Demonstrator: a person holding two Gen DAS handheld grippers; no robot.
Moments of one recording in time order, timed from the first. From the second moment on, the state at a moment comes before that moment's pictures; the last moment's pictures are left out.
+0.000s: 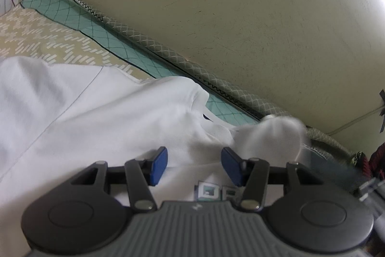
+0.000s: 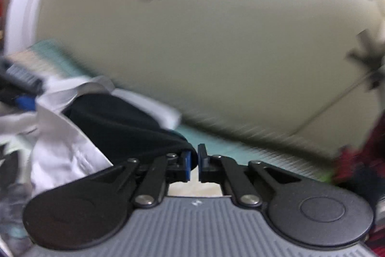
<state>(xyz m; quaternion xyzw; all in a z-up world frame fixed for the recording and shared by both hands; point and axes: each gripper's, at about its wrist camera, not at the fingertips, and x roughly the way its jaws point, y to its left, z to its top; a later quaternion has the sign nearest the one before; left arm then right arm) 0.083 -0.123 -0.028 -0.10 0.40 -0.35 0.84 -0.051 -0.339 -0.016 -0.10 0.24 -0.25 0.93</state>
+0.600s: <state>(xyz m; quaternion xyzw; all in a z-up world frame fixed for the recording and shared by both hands) 0.074 -0.130 -0.026 -0.06 0.38 -0.35 0.85 -0.165 -0.397 0.085 -0.19 0.15 -0.45 0.86</state>
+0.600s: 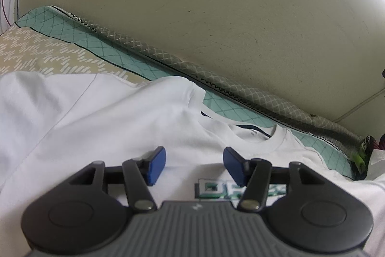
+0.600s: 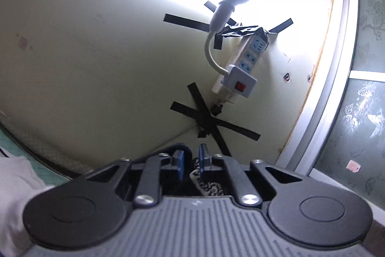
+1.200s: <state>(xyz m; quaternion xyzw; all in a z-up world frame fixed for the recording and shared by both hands) 0.114 -0.070 -0.019 -0.20 0.41 -0.32 0.83 -0.103 -0.203 0.029 -0.48 0.15 -0.02 0.86</state>
